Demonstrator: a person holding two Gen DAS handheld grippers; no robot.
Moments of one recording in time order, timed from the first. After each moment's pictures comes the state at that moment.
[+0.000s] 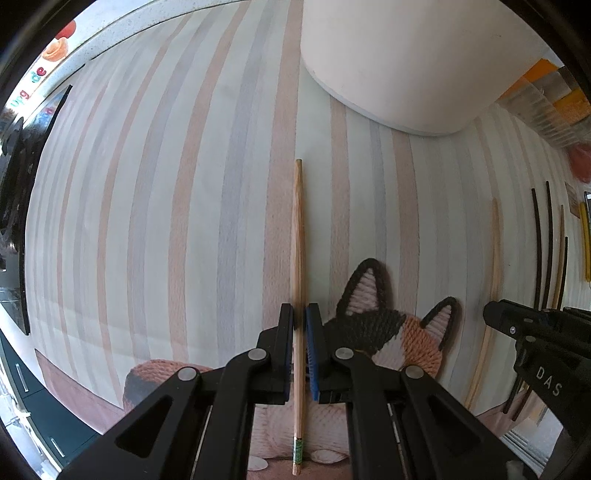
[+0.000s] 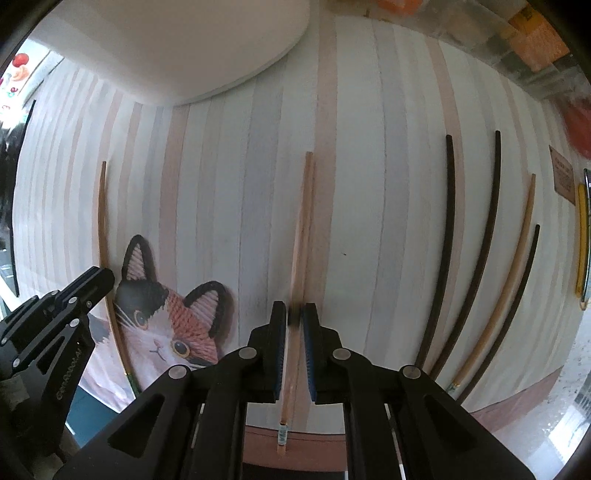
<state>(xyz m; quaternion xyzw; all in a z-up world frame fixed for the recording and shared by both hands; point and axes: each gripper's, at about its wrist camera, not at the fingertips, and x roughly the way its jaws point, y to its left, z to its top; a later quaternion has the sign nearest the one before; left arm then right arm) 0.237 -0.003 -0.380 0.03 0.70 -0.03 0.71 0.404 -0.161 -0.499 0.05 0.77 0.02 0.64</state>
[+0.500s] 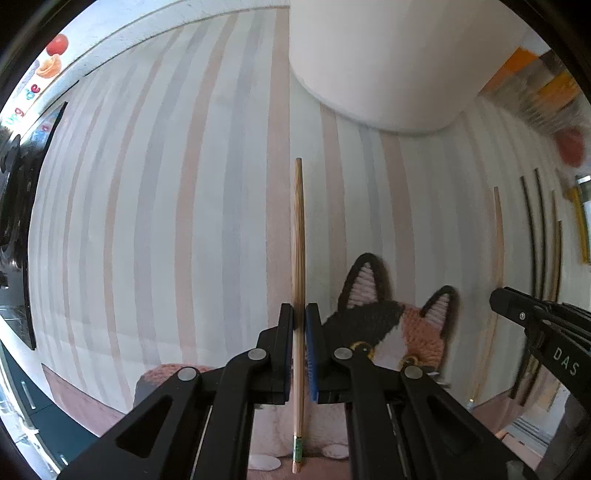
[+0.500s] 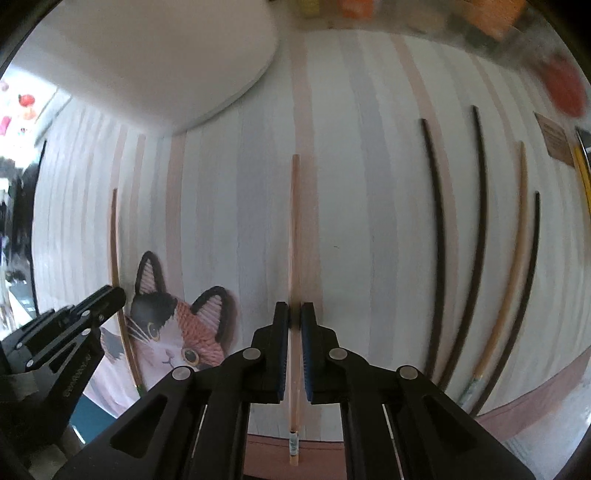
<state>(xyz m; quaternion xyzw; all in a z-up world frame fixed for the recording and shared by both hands) 0.229 -0.007 -0.370 0.04 0.68 -0.06 0.73 0.373 -0.172 -0.487 0.13 0.72 0.01 0.68</state>
